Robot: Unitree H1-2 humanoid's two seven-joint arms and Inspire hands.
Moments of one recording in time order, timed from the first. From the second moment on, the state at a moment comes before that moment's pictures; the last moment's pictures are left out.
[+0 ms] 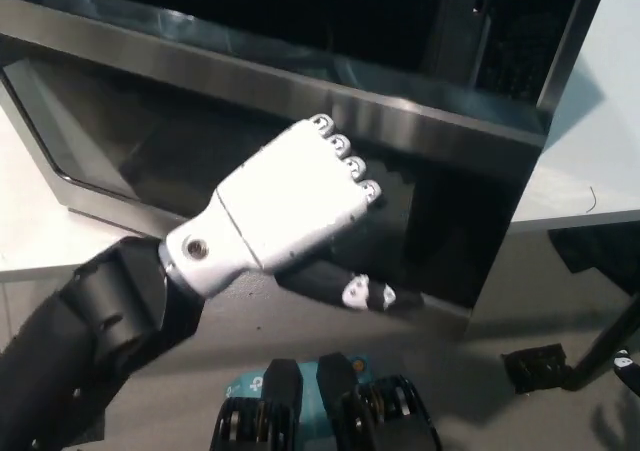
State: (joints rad) left_arm -0.66 0.41 -0.43 -0.24 1.01 -0.38 -0.01; right_arm -0.34 -0.23 -0.27 0.98 0.08 -0.20 -0.15
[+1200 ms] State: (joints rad) left_arm -0.97 0.45 -0.49 0.56 1.18 -0.44 0.30; right_arm -0.32 -0.22 -0.26 0.98 0.10 -0.20 -0.16
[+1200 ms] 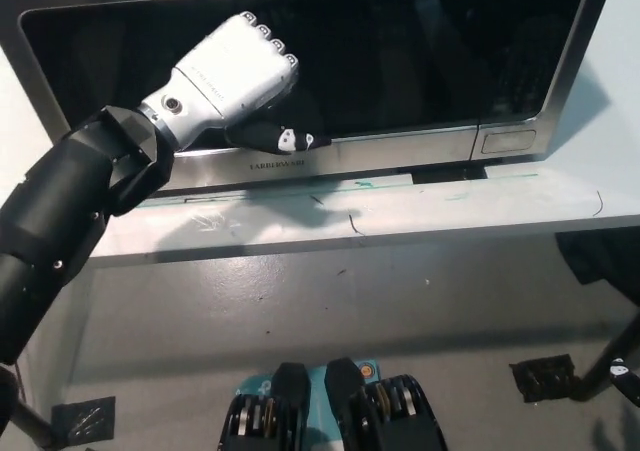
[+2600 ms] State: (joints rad) left_arm -0.13 0.40 -0.11 0.01 1.03 -0.37 0.36; right_arm -0.32 -0.23 -0.25 0.99 0.11 -0.21 -0.15
